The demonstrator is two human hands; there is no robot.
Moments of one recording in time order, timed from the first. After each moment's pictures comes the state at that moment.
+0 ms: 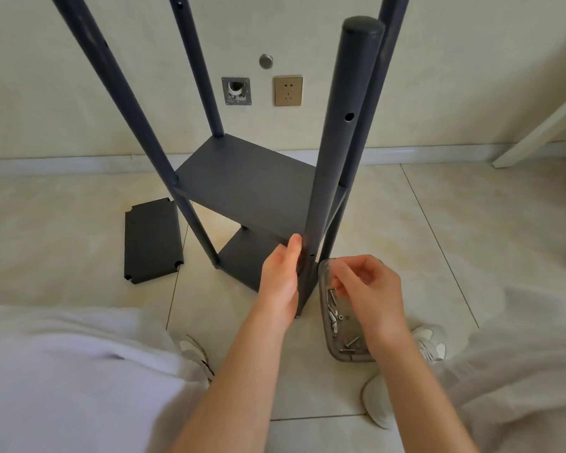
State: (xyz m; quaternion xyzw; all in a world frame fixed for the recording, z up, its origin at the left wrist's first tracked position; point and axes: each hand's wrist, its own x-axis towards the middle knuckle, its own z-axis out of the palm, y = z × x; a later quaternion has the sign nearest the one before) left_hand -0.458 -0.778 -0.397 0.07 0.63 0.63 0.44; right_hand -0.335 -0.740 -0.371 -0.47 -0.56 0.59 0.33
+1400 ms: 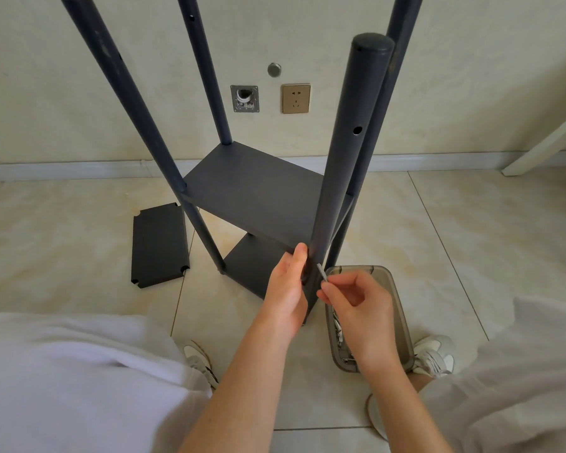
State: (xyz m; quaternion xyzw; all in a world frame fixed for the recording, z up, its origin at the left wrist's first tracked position) left_hand -0.461 -0.776 -0.409 0.06 0.58 0.66 0.48; right_hand -0.342 -0.758 -0.378 -0.44 -0.61 0.56 0.34
